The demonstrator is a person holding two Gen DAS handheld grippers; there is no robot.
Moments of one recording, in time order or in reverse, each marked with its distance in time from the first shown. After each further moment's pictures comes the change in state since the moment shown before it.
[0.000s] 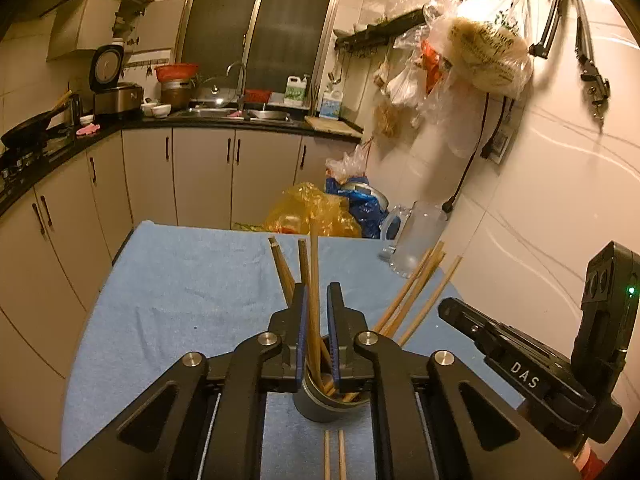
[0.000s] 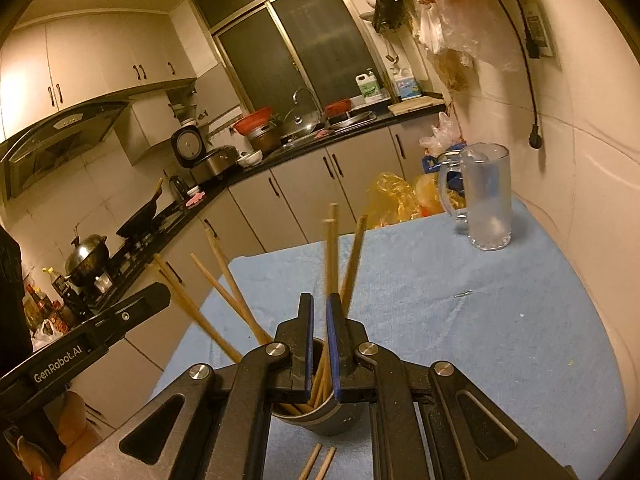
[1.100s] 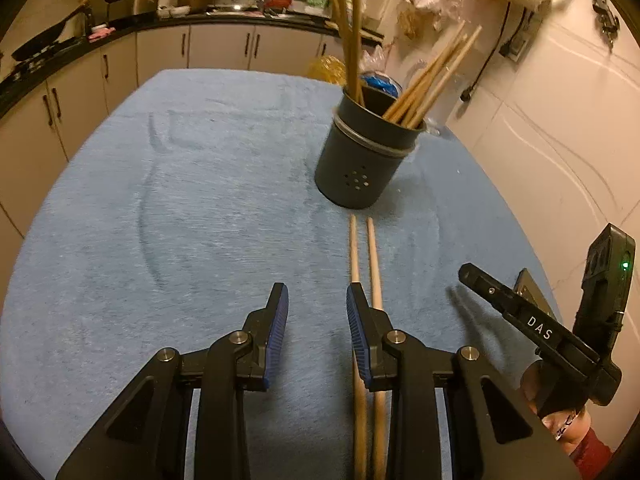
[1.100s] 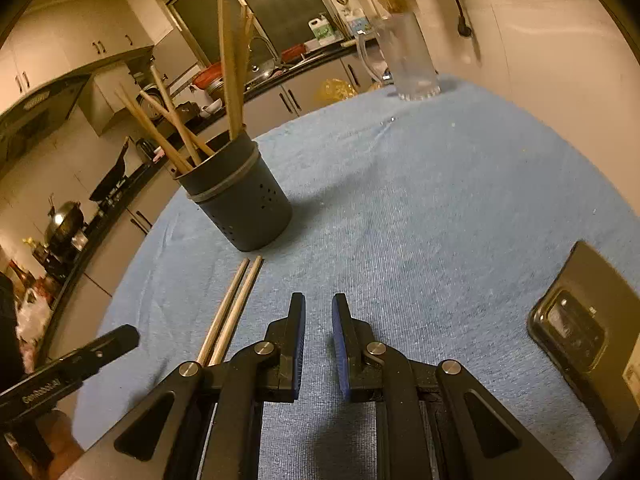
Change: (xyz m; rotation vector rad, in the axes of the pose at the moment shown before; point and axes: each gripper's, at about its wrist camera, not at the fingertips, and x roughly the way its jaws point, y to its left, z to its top) left arm -0.007 0.023 -0.182 -0.075 0.335 0.016; right arm -0.024 -0.062 -0.165 0.127 0.187 -0.063
